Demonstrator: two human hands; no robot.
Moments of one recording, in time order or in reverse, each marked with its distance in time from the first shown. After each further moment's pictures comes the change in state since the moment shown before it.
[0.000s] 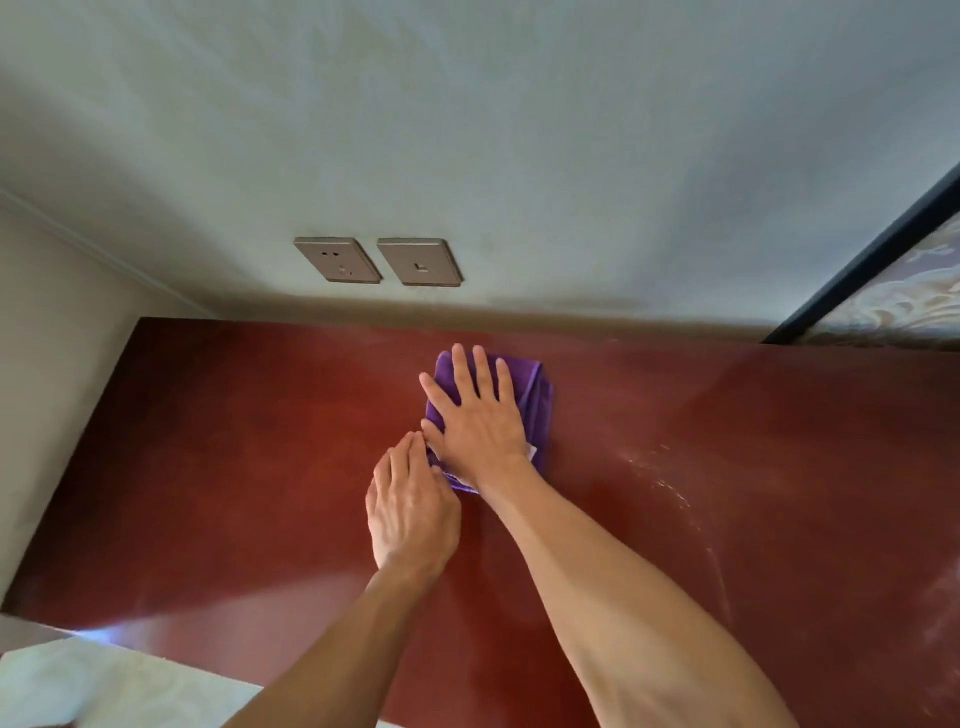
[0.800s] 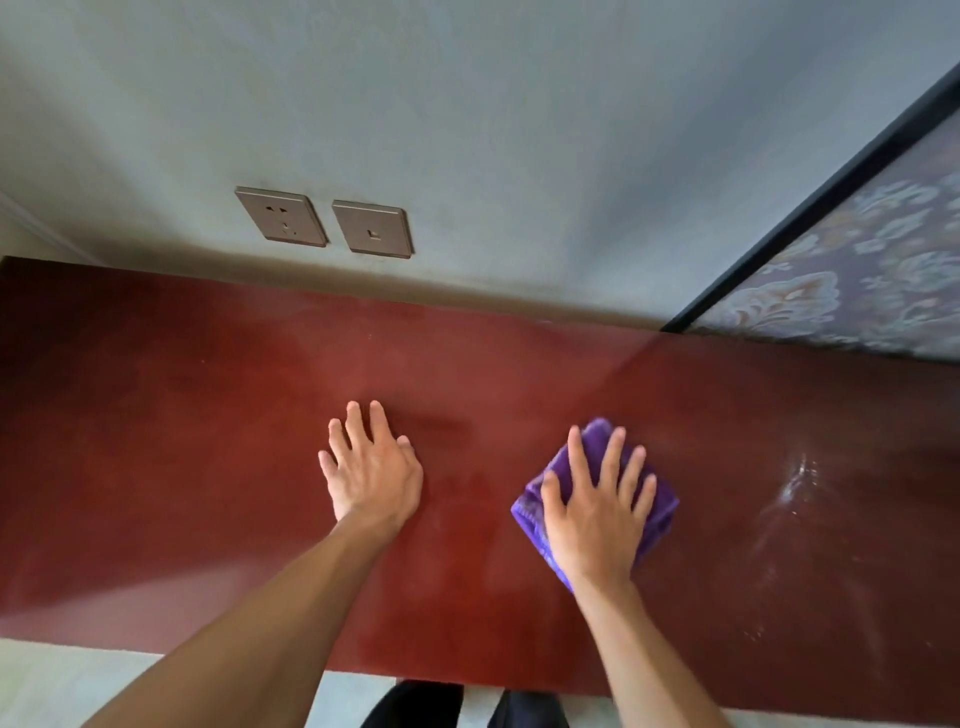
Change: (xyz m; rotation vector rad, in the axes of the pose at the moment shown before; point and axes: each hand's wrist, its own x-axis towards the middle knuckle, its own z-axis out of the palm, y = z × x) left_hand -0.003 0.001 0.006 0.125 -0.165 0.053; right_hand -0.202 0.085 0.011 -0.093 0.141 0.734
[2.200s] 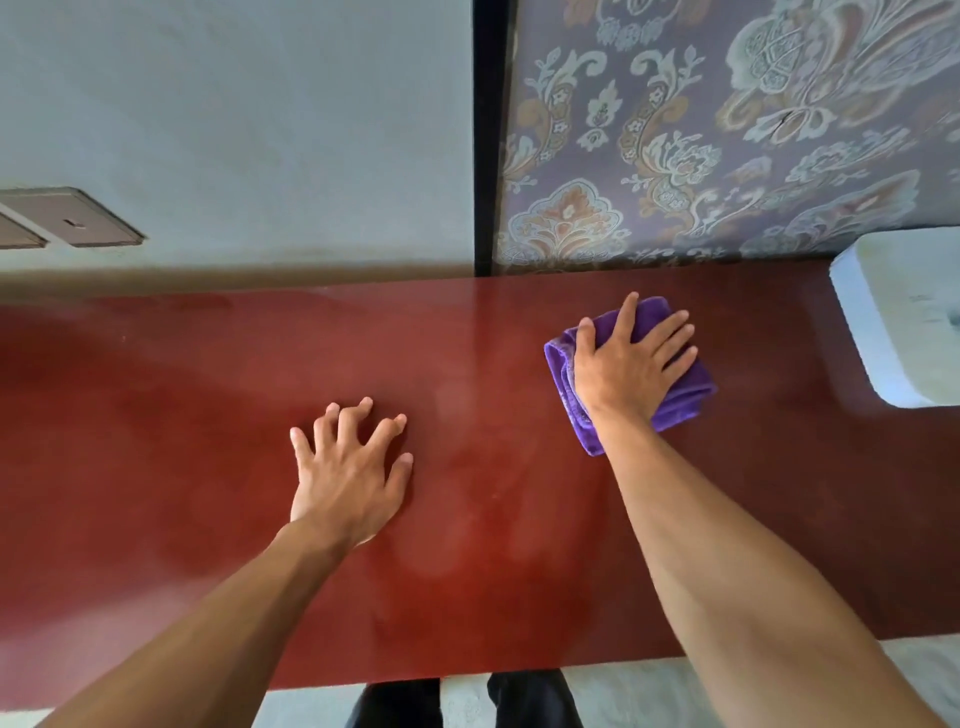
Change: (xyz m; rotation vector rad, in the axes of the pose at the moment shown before) left_hand -0.093 0.184 0.086 0.262 0.062 0.519; right_hand 0.178 0.254 -0.033 0.171 0.066 0.386
